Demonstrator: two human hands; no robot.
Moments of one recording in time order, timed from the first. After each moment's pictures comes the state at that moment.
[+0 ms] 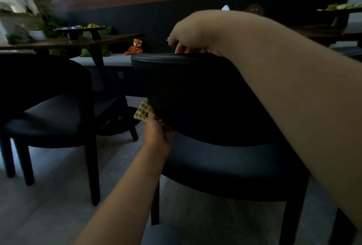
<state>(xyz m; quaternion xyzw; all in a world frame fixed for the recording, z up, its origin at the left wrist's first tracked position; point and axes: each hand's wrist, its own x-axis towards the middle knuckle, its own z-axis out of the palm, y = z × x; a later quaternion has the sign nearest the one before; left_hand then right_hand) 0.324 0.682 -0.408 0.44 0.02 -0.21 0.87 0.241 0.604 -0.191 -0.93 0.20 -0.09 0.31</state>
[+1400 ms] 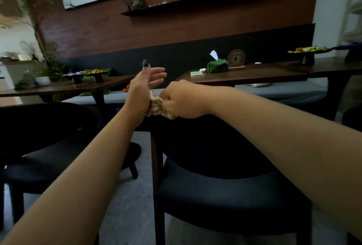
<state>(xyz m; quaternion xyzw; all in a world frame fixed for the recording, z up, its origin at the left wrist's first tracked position) 0.357 0.711 -0.219 0.60 -0.39 -0.02 0.70 0.232 0.627 -0.190 -0.99 -0.02 -0.10 0.12</state>
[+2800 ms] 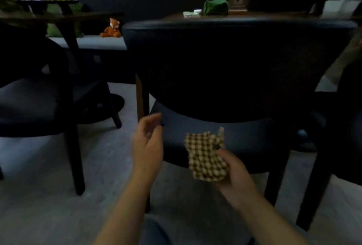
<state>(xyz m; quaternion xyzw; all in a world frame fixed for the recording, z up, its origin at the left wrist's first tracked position) 0.278 0.748 -0.463 0.67 -0.27 0.04 0.69 0.138 0.631 -0.500 -0.35 0.22 -0.24 0.88</state>
